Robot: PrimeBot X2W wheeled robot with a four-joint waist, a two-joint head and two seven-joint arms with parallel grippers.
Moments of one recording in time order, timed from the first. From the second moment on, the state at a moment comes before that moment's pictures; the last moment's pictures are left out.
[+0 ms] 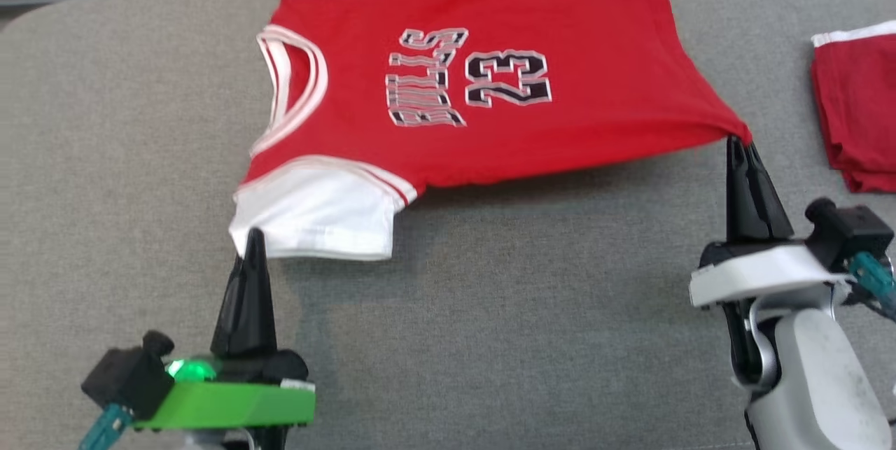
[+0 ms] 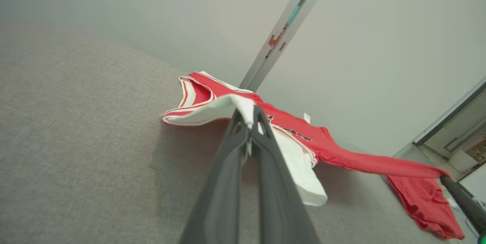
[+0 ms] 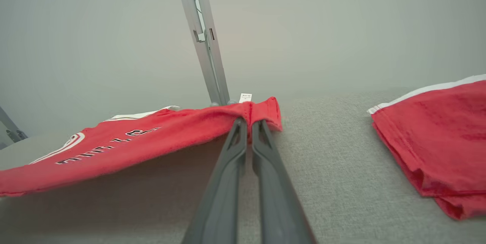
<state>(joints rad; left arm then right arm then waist) -0.03 0.05 -0.15 -0.04 -0.59 -0.10 -0.26 -0.29 -0.05 -0.06 0.23 0.18 0.13 -0.26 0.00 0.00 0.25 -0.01</state>
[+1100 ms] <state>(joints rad) 0.09 0.07 -0.23 0.00 -0.60 -0.04 -0.22 -0.09 -0.05 -0.02 0.35 0.29 0.13 -0.26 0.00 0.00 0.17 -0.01</state>
